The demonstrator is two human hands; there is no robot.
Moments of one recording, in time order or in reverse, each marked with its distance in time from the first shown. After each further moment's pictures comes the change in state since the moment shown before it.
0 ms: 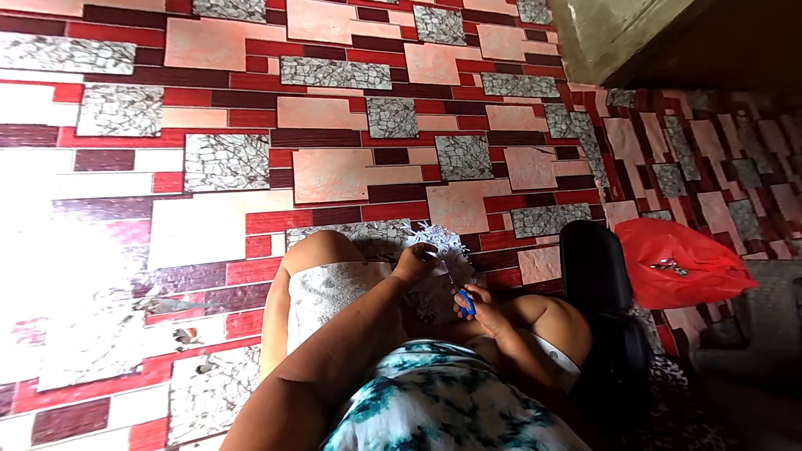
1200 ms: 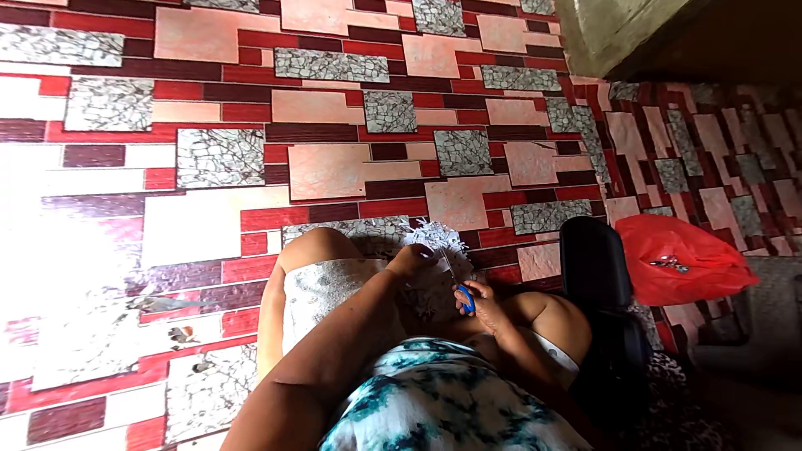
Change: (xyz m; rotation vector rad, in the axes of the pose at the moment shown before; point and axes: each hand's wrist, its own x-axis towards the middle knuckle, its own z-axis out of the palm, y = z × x) left_hand 0.001 0.006 -0.014 0.160 -0.149 -0.083; right_hand 0.000 0.000 0.000 0.052 0.082 -0.022
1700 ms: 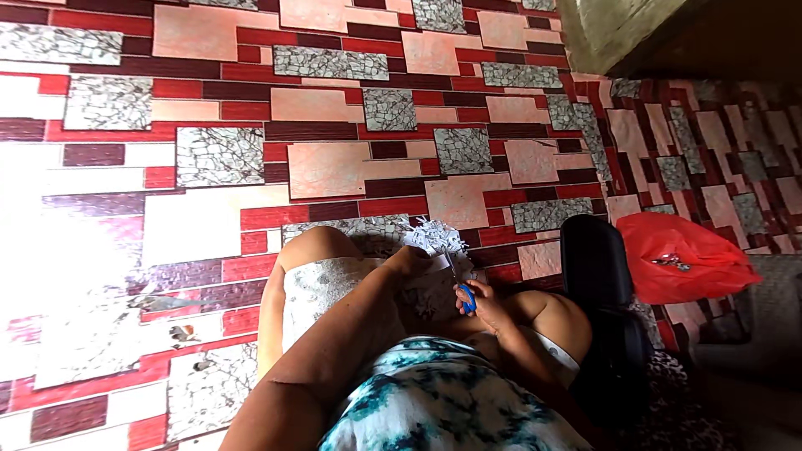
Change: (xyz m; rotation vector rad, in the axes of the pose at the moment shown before) left_hand -0.006 0.006 -0.003 0.044 -0.041 -0.109; right_hand -0.001 -0.002 -0.002 -0.009 -0.025 0.057
